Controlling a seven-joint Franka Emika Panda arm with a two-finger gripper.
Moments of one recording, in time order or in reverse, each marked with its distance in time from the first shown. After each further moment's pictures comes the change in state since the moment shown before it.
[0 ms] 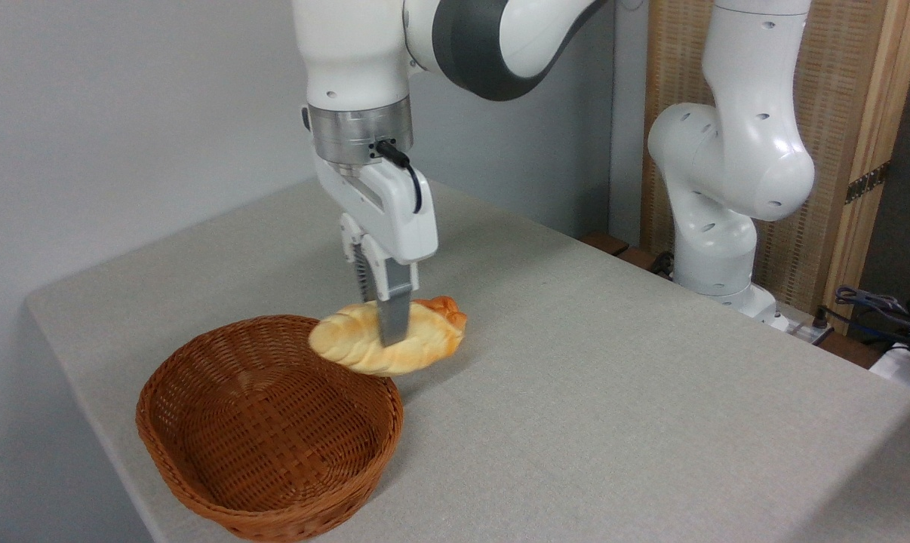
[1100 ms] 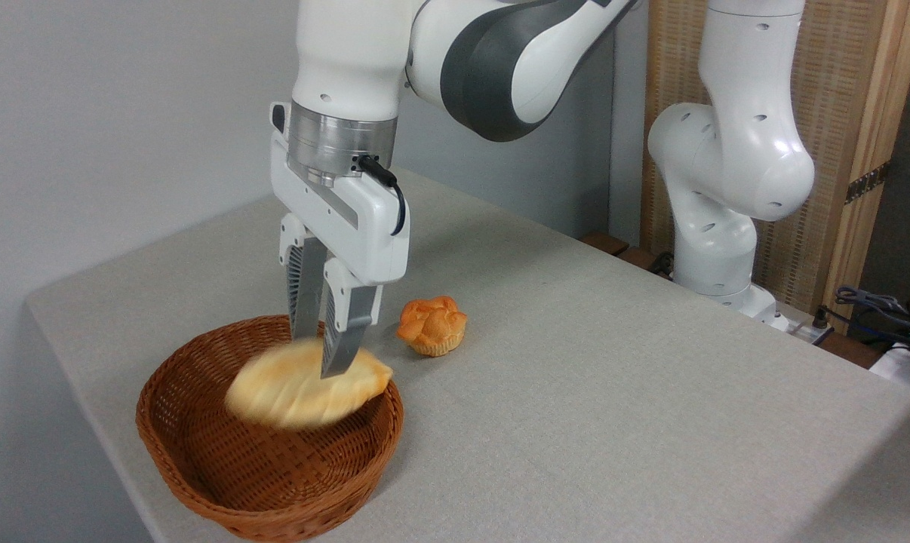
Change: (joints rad) arm 0.001 0.043 0.031 0.001 -0.103 0.239 0.000
